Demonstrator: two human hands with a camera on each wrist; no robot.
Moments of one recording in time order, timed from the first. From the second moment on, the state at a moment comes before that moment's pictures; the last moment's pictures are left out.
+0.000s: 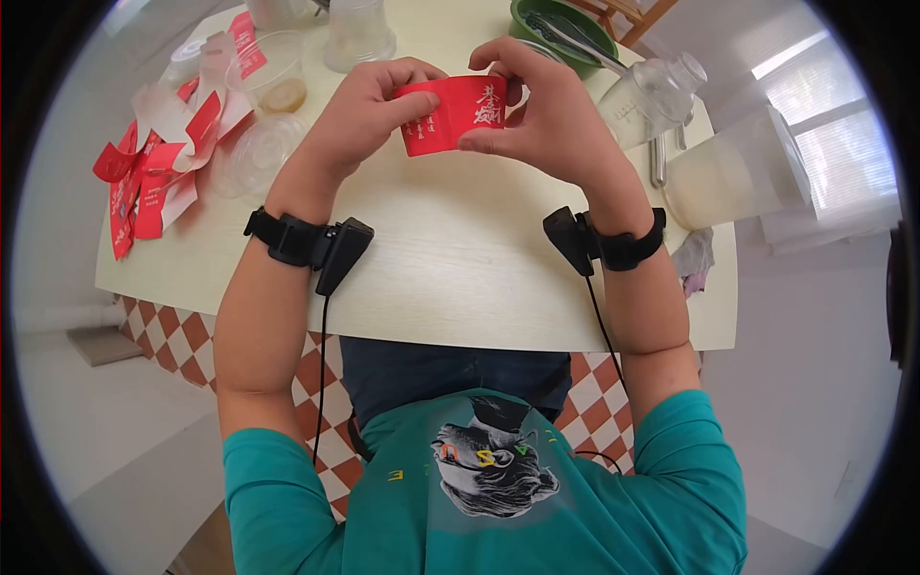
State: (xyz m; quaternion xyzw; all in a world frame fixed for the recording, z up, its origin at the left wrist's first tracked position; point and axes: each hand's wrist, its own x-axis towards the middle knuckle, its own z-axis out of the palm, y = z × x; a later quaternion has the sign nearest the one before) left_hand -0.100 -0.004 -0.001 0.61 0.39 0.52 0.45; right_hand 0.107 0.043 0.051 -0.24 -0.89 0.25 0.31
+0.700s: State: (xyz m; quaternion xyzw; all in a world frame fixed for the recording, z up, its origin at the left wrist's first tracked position) left_hand -0.102 -0.004 0.001 0.61 0.43 0.53 0.41; right_hand 0.106 0.049 0.037 -0.19 -0.93 0.08 0.29
